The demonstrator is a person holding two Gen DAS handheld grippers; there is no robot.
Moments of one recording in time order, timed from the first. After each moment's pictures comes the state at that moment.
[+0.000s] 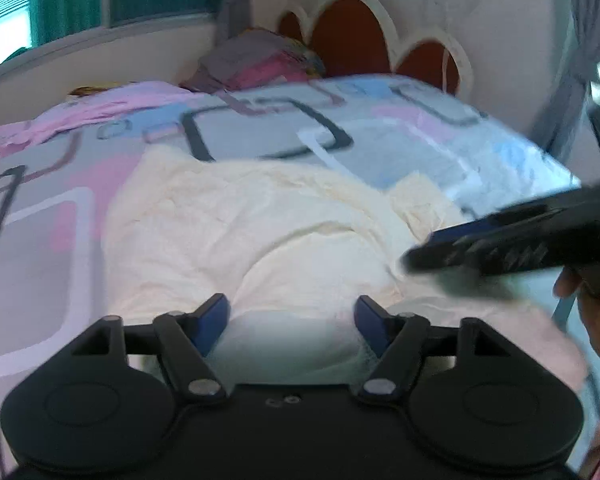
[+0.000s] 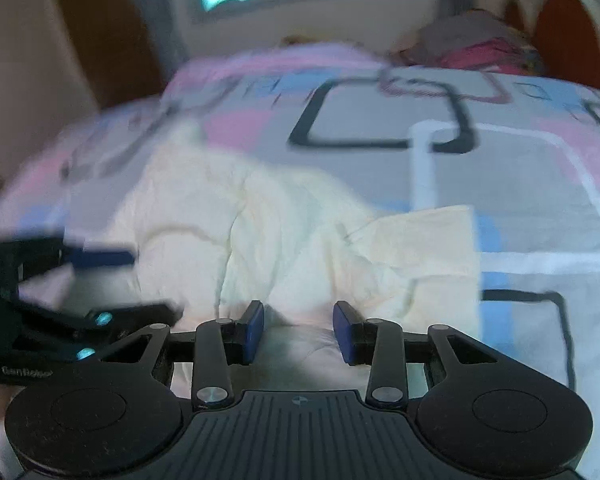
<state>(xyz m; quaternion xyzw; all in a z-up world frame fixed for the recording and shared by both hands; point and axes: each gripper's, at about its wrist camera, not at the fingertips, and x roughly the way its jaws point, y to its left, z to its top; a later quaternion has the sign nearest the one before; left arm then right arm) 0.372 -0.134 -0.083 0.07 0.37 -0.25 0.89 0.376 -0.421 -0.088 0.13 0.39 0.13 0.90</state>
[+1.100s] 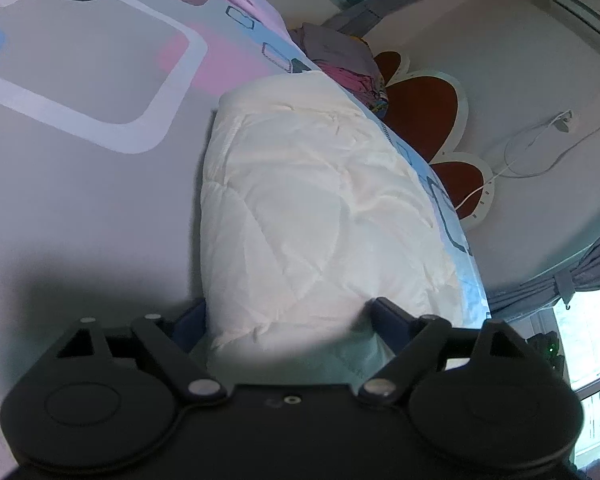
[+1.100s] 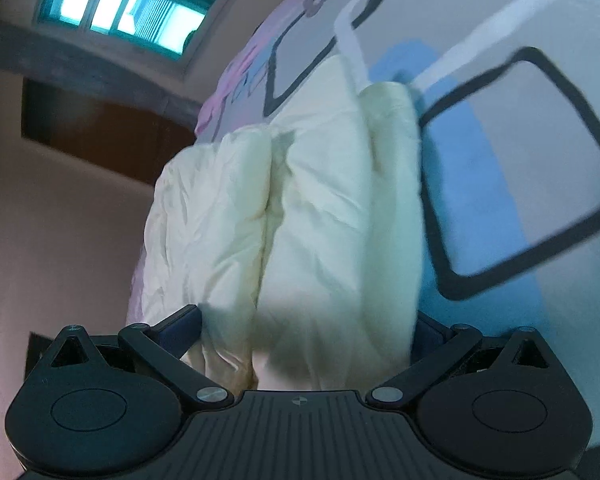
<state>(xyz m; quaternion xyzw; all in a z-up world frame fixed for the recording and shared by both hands) 0.373 -0.022 -0.136 -0.28 0.45 -0.21 0.82 0.370 -0.513 -0.179 0.41 0.46 0.23 0.75</state>
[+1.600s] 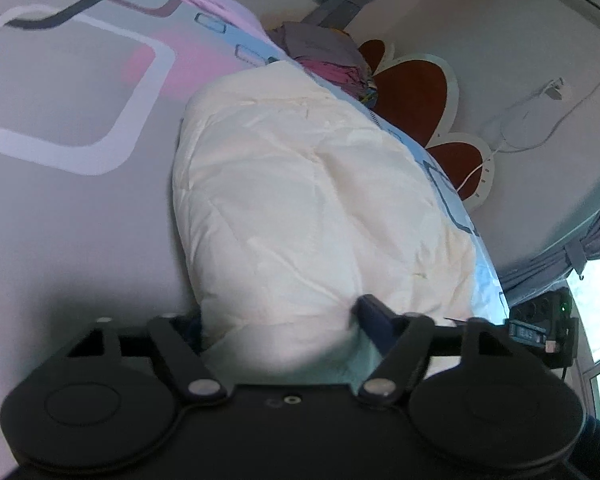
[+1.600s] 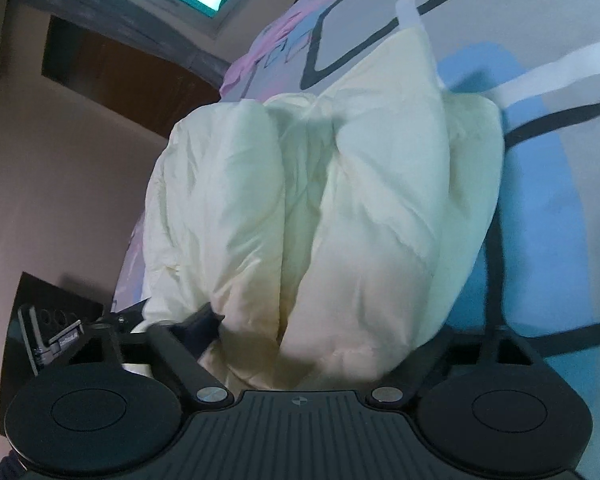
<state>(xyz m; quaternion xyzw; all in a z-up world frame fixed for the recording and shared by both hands) 0.372 -0.045 -0.129 -0.23 0.43 -0.22 0.84 0.392 -0.486 -0.182 0.35 0.47 0.29 0.76</state>
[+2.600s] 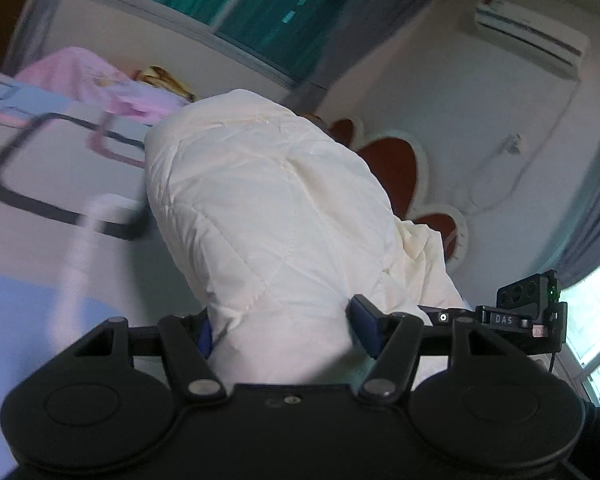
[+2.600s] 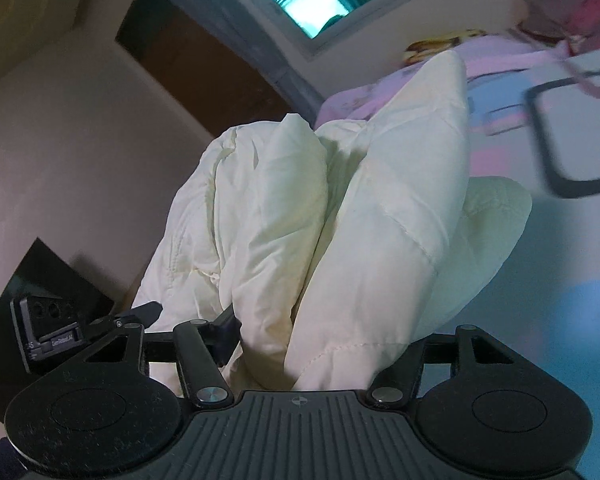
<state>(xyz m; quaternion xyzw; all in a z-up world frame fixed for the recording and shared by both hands) 0.405 0.168 -0.038 -0.22 0.32 -0.25 0.89 0.467 -0.229 -0.070 0.27 0.38 0.35 0.81</state>
